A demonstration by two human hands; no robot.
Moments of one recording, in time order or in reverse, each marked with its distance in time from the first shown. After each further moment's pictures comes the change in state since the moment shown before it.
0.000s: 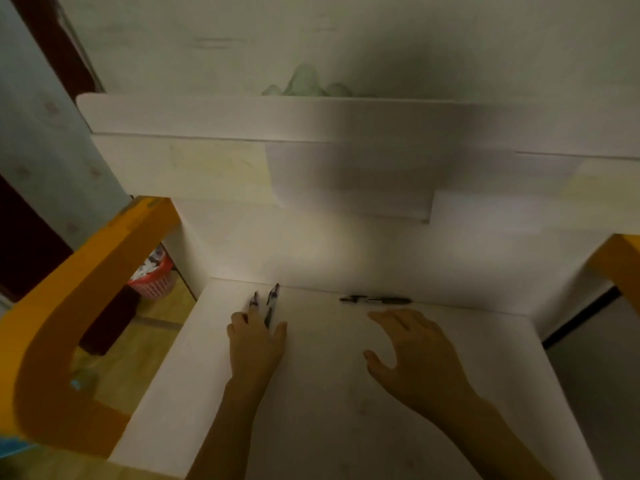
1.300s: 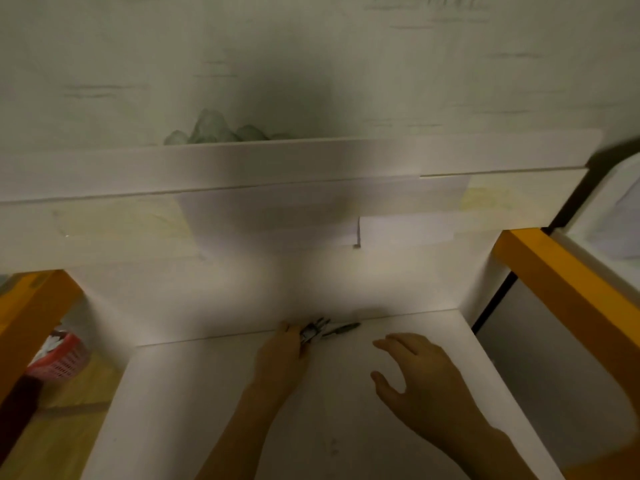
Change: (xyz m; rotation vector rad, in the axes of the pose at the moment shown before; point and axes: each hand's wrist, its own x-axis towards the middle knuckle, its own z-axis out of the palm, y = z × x) left_hand 0.021 0.094 0.054 0.128 -0.219 0.654; right_hand -0.033 0.033 -0.021 0.026 0.077 0.294
